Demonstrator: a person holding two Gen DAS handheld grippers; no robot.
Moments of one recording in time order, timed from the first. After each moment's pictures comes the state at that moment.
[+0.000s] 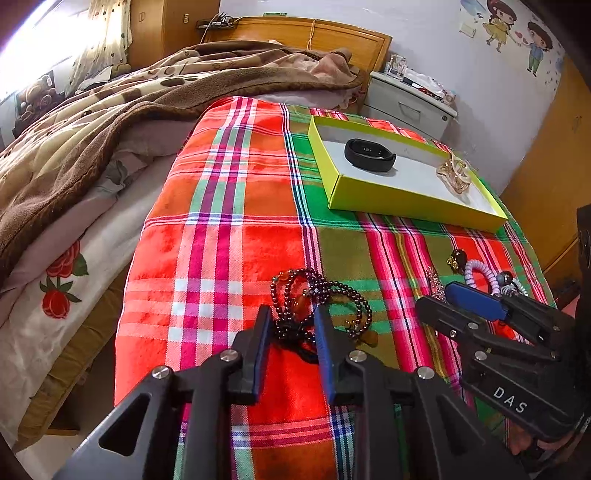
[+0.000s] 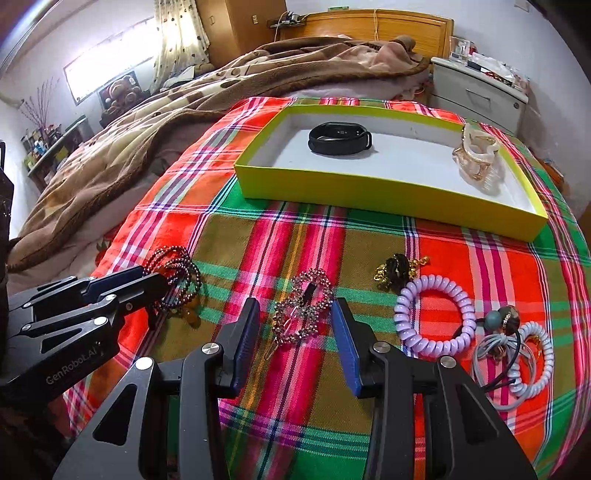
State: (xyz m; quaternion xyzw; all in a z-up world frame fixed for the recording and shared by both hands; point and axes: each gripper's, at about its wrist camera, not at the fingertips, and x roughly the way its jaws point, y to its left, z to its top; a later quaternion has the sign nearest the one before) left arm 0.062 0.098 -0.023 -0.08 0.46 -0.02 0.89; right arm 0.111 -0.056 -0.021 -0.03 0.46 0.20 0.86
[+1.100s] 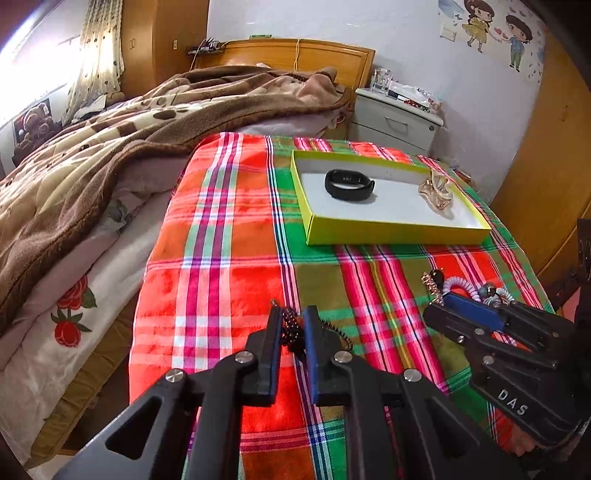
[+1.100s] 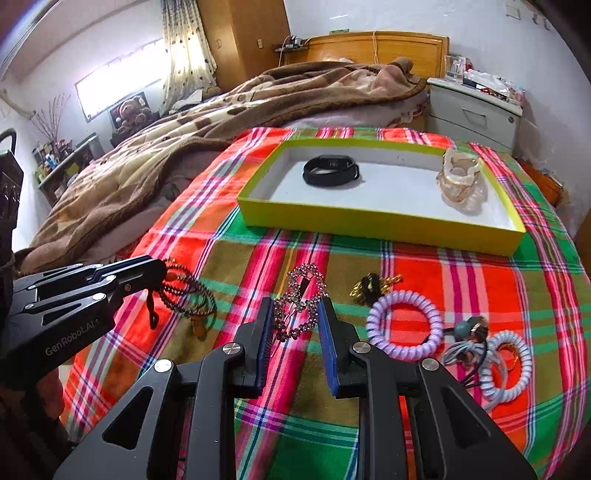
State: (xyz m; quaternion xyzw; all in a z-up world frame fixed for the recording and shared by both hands) left arm 0.061 0.086 0.008 -0.05 0.42 -0.03 0.91; right arm 0.101 -0.078 0.005 -0.01 0.42 0.21 0.88
